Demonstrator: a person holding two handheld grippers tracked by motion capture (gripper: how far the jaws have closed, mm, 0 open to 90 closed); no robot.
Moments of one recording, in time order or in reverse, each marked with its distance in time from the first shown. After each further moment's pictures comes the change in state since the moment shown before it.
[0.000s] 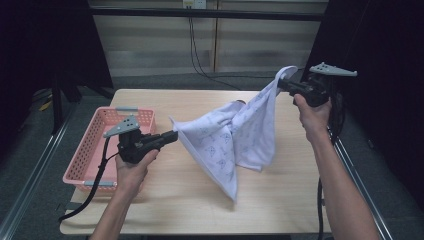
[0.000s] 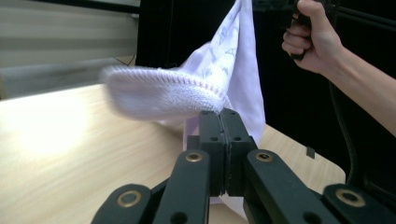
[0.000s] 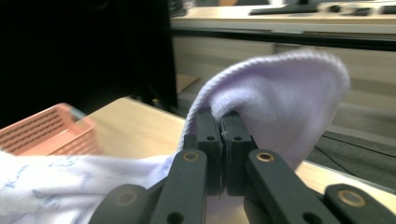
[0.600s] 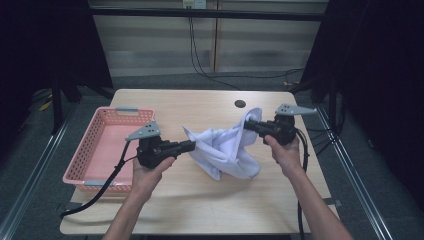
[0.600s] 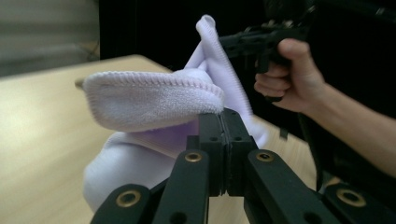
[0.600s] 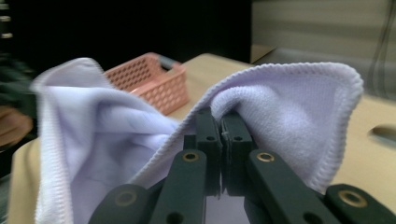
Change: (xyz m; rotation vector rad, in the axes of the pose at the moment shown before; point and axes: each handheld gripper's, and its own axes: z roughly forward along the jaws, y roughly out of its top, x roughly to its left) left arm -0.021 0.006 0.029 0.015 -0.119 0.035; right arm 0.076 -0.078 0.017 0.089 0.293 0.007
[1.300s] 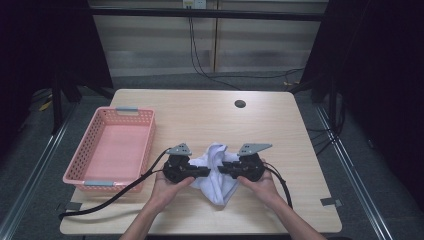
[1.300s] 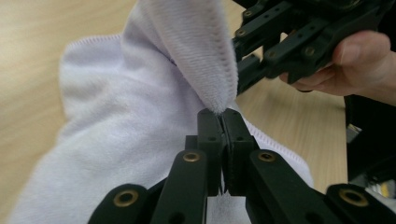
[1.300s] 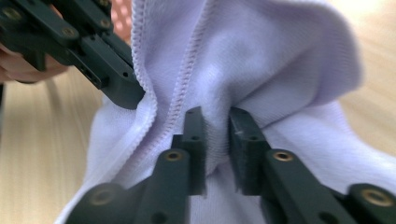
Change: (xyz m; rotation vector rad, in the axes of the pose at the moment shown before) left arm 0.013 -0.083 0.071 0.336 -0.025 -0.061; right arm 0.050 -0.103 0.056 0.294 0.098 -0.047
